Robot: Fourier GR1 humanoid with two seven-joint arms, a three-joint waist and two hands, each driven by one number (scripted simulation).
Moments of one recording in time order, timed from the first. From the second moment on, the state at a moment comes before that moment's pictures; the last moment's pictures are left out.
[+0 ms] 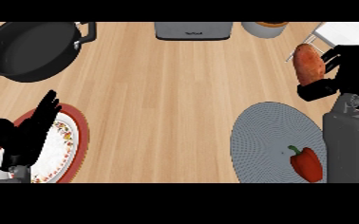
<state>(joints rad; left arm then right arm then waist) 0.01 0.38 0.07 -1.39 0.17 0.02 0.06 -0.47 -0.17 -0.21 -1.68 1.14 0.32 0.81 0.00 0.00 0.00</state>
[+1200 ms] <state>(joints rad) 0.03 0.37 0.10 -1.42 0.15 -0.02 0.09 -0.86 -0.43 -0.40 -1.94 1.06 0.56 0.94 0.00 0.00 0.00</state>
